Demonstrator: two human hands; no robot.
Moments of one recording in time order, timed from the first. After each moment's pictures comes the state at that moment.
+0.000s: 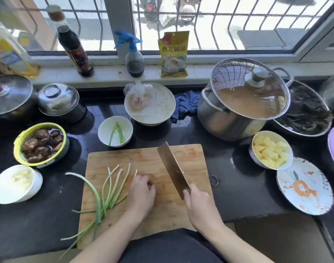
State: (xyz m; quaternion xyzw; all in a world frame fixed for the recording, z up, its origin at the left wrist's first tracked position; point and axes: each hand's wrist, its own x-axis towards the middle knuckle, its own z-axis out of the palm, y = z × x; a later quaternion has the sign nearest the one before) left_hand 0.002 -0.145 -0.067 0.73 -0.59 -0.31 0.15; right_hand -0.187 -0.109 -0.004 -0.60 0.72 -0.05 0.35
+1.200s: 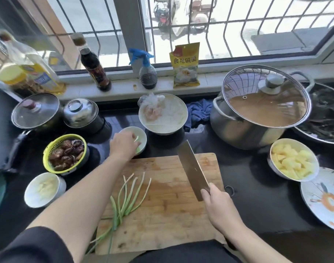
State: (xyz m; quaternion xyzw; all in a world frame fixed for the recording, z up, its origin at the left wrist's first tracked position) left_hand 0.095 -0.315 -0.009 0.78 -0.61 -0.16 0.07; right_hand -0.203 -0.140 0.013 -0.54 0.74 -0.10 0.39
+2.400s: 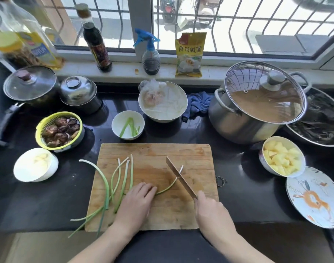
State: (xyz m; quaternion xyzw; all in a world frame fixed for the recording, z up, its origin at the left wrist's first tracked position) left_hand 0.042 -0.085 -0.074 0.57 -0.81 -0.14 0.06; right_hand -0.207 -0.083 -0.017 -0.70 0.68 0.07 0.22
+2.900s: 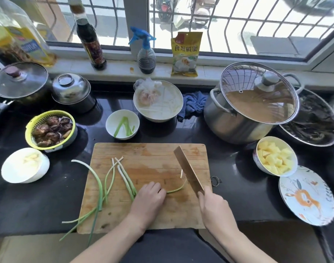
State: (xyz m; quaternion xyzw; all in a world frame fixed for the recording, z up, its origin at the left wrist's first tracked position) left_hand -0.007 -0.106 -0.060 0.53 -0.83 -0.14 0.04; right_hand -0.225 -0.095 -0.007 -0.64 0.72 0.01 0.25
